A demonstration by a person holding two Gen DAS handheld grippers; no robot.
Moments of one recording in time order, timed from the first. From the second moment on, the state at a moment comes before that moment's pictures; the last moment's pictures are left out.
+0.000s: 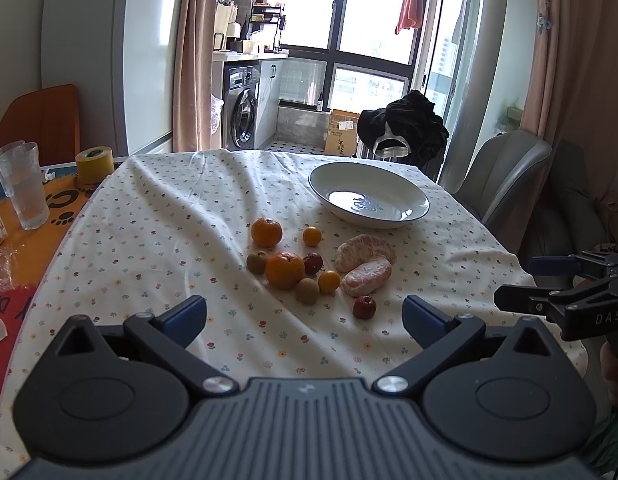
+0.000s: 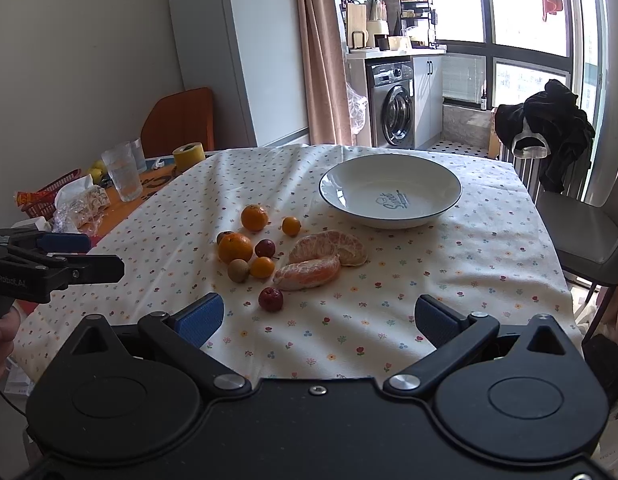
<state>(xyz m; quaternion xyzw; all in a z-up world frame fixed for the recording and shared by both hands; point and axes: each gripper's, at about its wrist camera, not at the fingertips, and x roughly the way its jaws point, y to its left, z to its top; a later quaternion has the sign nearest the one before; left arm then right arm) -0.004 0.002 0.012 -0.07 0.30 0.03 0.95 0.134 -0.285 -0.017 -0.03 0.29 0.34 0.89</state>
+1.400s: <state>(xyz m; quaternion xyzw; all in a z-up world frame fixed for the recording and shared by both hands) 0.035 0.019 -0.037 -0.08 0.32 0.03 0.94 0.161 -0.263 -0.056 -0.01 0.28 0.38 0.88</state>
